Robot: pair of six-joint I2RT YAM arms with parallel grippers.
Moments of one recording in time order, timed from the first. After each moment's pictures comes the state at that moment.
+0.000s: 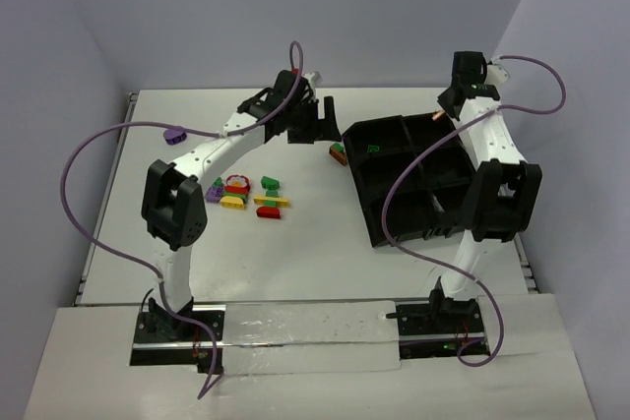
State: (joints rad) left arm -0.62 1.99 1.83 -0.56 0.22 -0.52; right arm -0.08 1.83 1.67 -0.56 0.32 0.78
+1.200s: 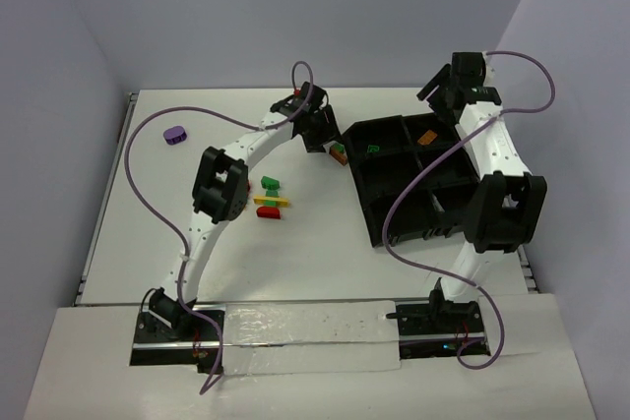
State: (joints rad) left arm -0.60 2.51 2.27 -0.66 0.14 -0.84; right arm -0.06 1.77 1.63 -0.58 0.08 0.69
